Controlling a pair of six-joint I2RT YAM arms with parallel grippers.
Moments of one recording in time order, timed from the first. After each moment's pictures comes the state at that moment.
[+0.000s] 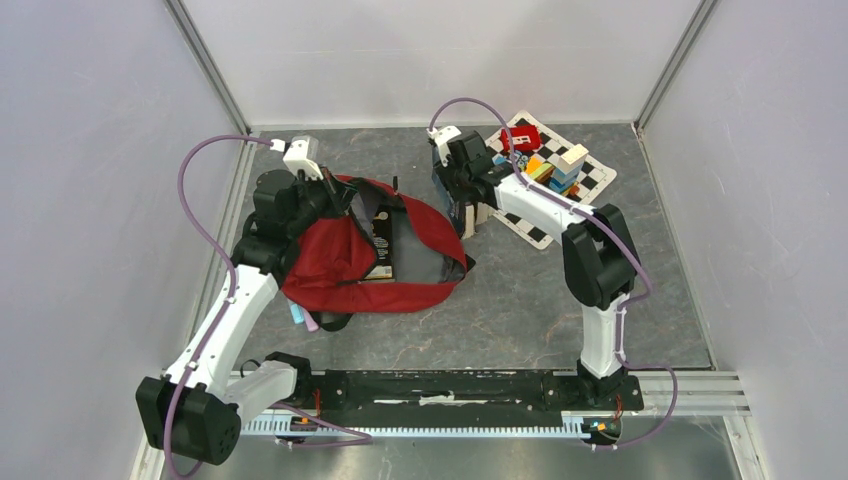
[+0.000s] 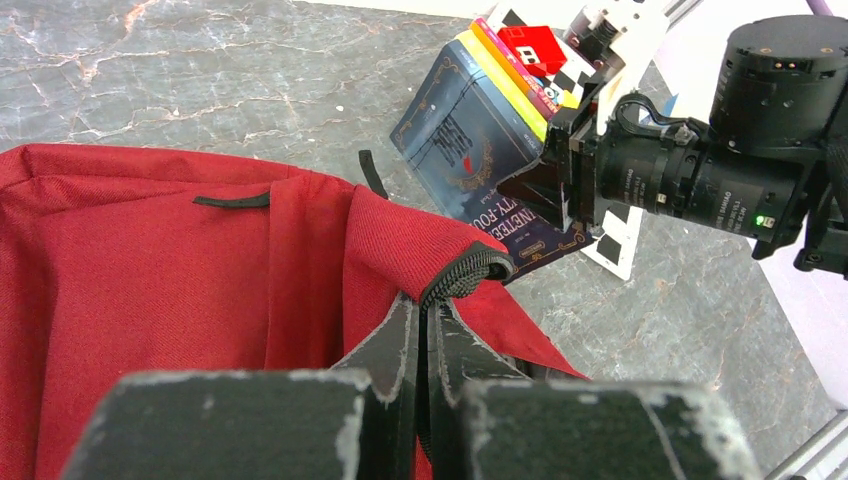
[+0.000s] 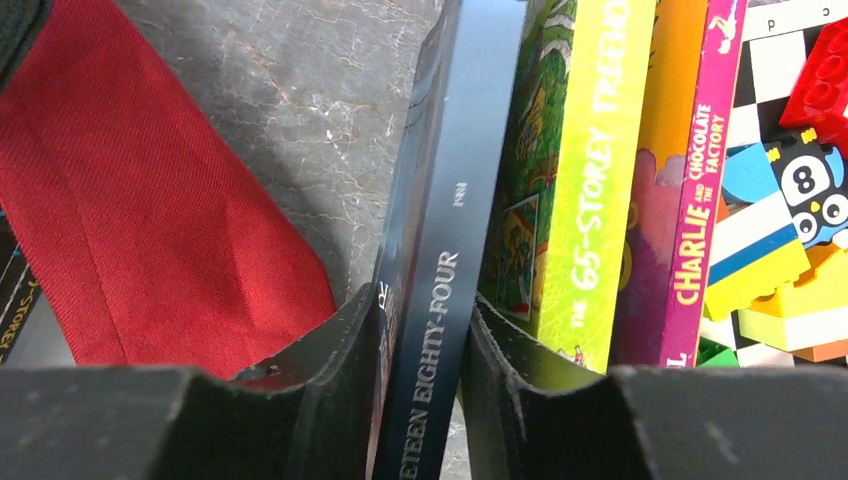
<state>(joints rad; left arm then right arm) -0.22 1.03 0.91 -0.13 0.22 -0.36 0.58 1.98 1.57 -0.31 0.11 -0.06</state>
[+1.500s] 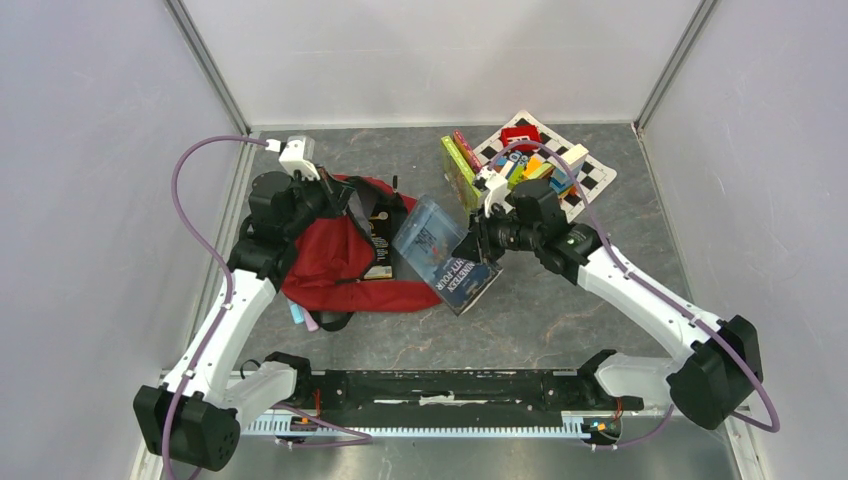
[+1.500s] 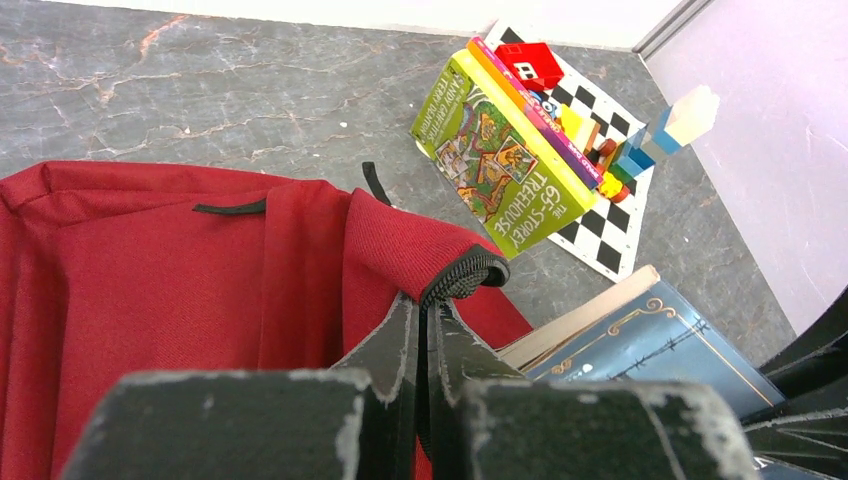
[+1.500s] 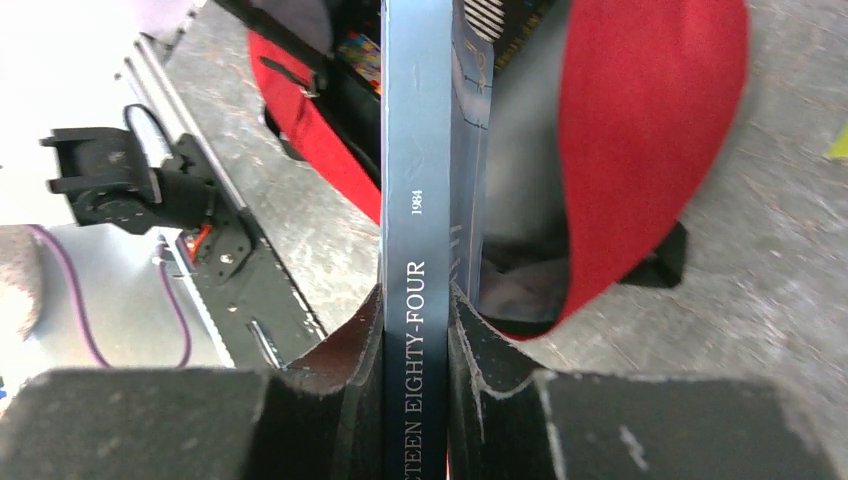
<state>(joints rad) -0.22 1.00 0.91 -0.13 0.20 -0.35 0.61 1.22 0.98 -0.33 -0.45 0.26</state>
